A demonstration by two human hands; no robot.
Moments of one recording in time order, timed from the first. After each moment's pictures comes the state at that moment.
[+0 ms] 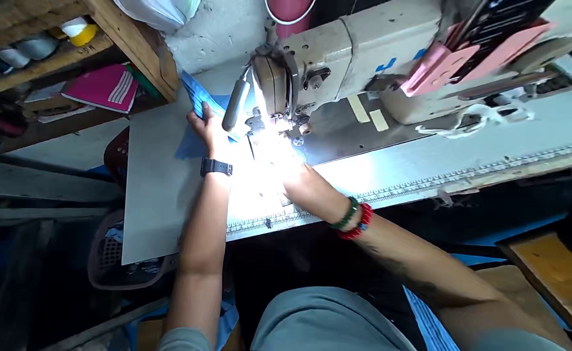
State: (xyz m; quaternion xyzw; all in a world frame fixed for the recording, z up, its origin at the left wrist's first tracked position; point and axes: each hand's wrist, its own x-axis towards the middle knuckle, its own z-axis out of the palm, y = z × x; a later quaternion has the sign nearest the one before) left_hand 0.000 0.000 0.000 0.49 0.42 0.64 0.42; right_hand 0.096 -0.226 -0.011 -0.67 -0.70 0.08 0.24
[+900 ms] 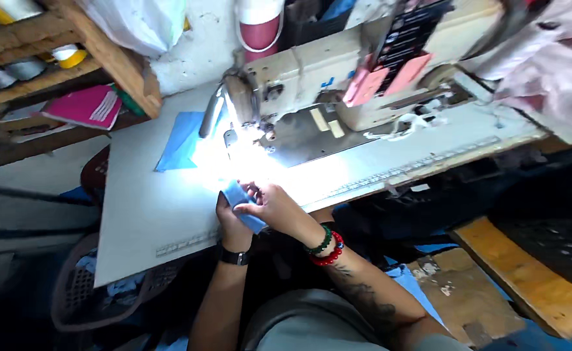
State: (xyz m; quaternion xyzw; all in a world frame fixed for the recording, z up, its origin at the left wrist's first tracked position) left_hand -0.033 -0.215 -0.017 0.25 0.22 0.50 0.80; right_hand 0.073 -0.262 -0.001 -0.61 -0.56 0.32 0.47
